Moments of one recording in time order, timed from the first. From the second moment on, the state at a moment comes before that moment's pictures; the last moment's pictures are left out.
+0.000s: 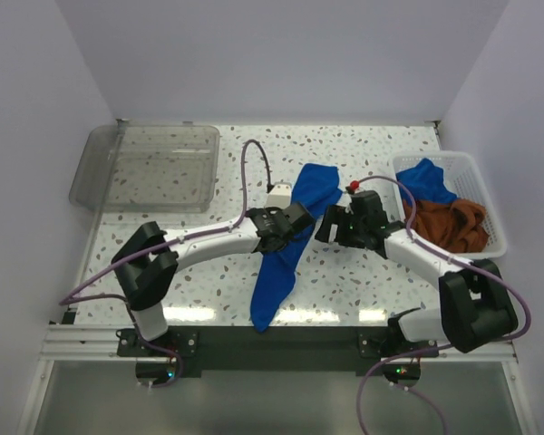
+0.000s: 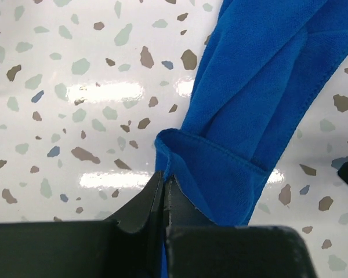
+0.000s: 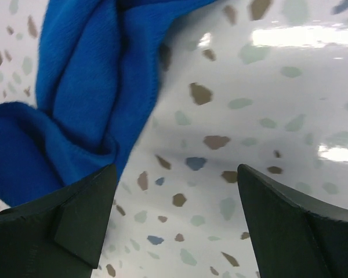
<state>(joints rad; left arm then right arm) -1.00 1.79 1.31 -0.64 -0.64 -0.82 0.33 1.34 0.66 -0.20 -0.14 0.52</state>
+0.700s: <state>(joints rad) -0.79 1.22 0.79 -0.70 -0.65 -0.84 0.51 1.82 1.07 -0.11 -0.16 0.50</state>
